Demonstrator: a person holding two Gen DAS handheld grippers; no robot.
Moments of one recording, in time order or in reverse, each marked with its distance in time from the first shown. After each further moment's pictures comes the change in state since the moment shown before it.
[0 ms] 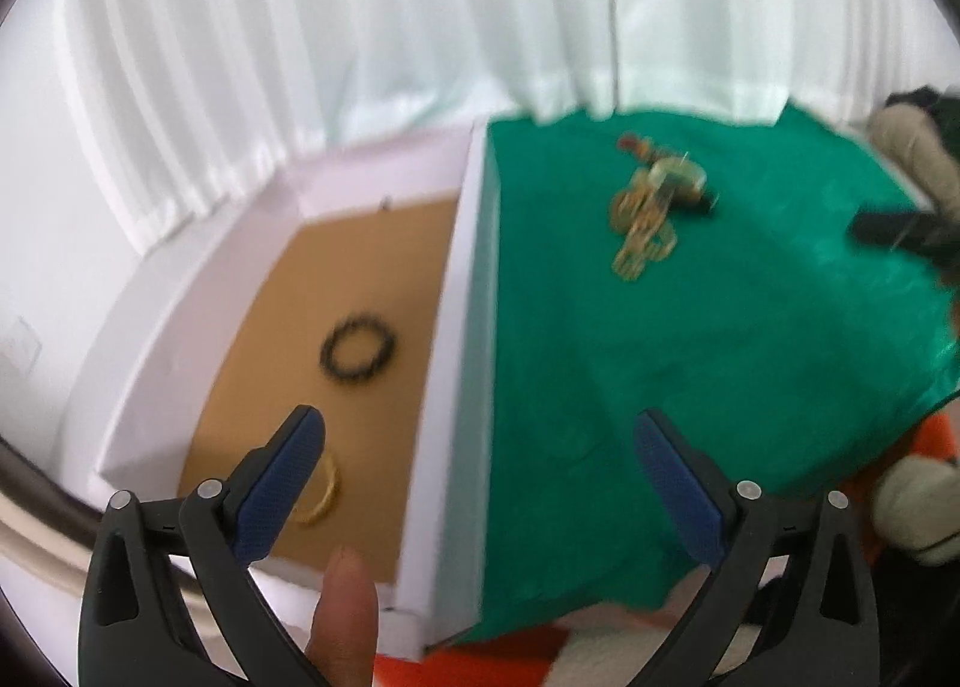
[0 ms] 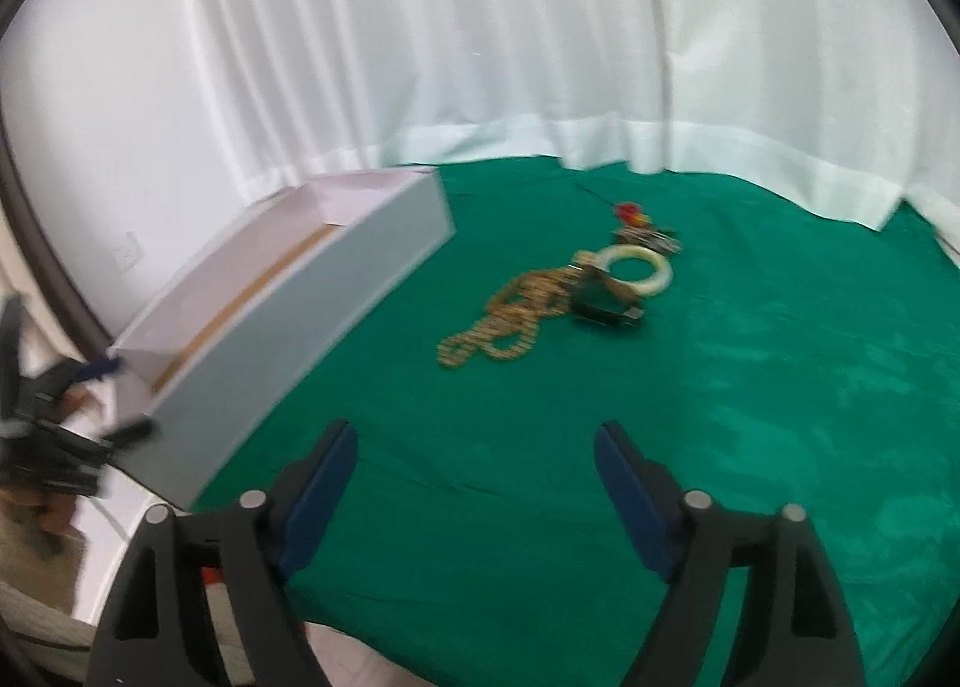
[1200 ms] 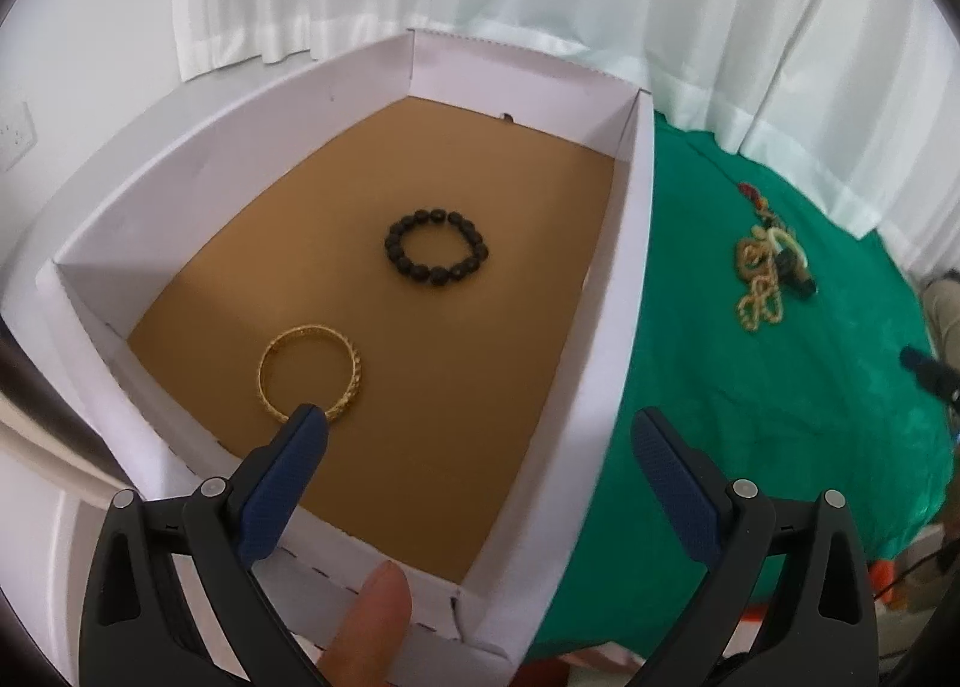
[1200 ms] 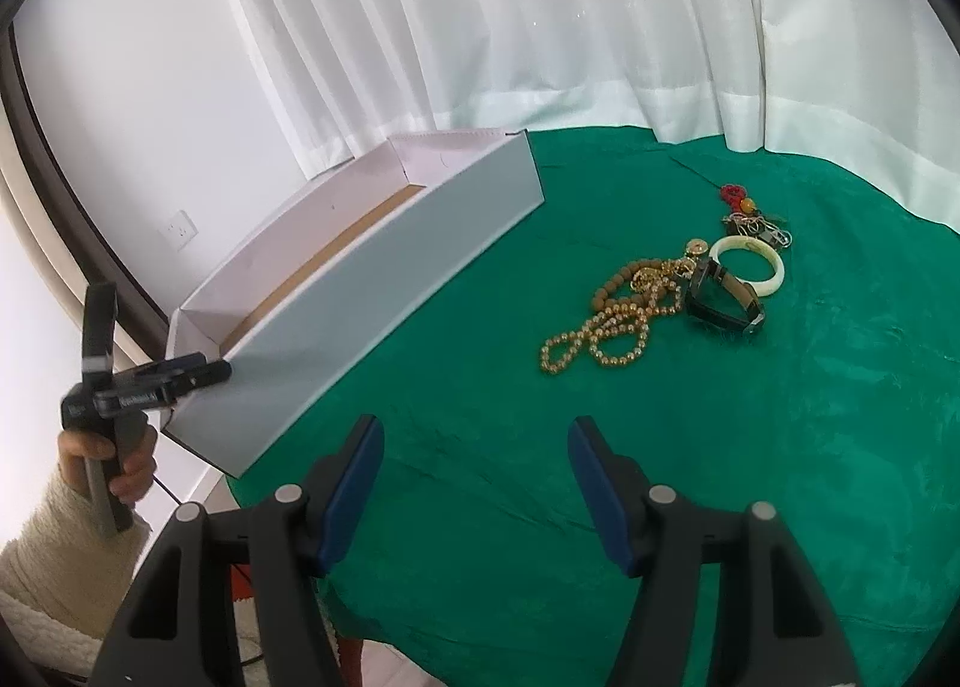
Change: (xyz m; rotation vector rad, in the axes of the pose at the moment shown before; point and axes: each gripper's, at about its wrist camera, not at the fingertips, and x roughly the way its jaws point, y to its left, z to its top) left arm 0.089 0.112 -0.025 -0.393 0.152 -0.012; right arm 0.050 0.041 0.025 -0.037 0.076 0.200
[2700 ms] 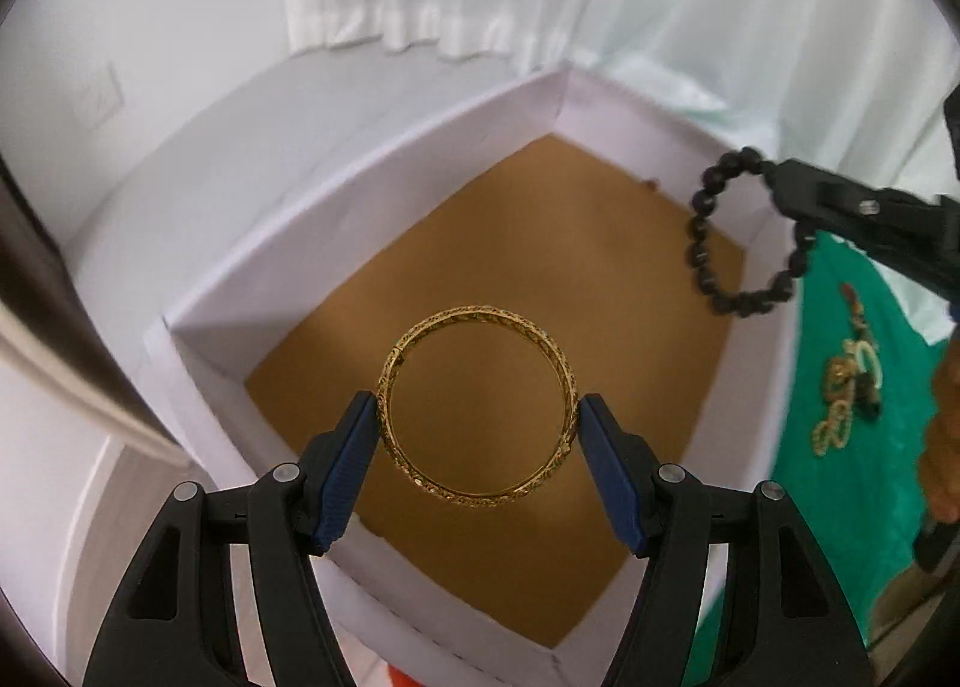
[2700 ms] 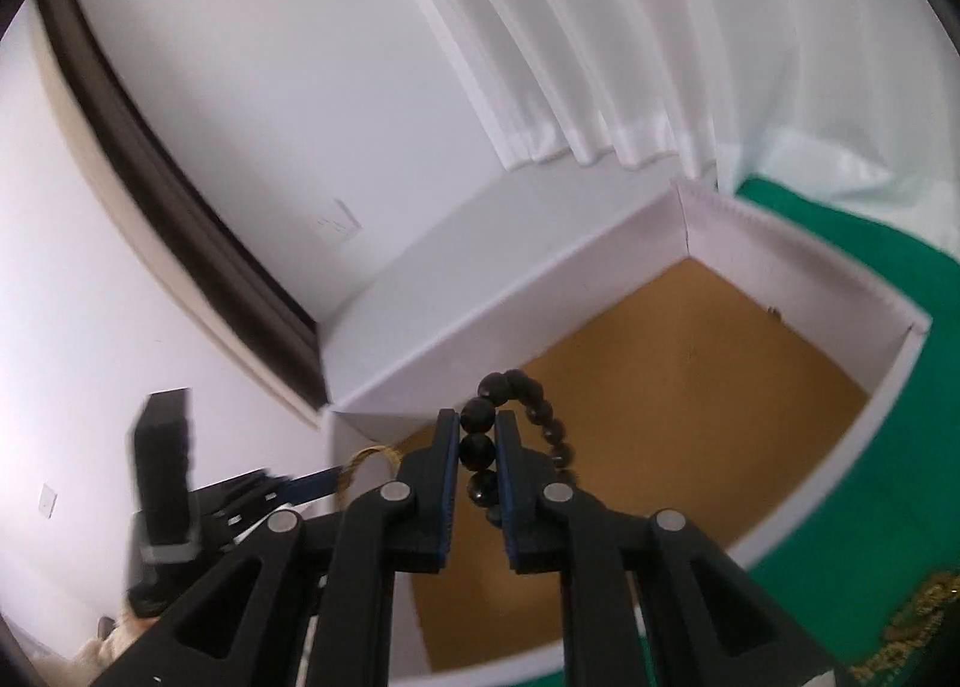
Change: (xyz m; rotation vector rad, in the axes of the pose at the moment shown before) left arm -0.005 0.075 0.070 -0.206 0.072 0.182; right arm 0.170 0.202 0.186 -0.160 0.132 0.399
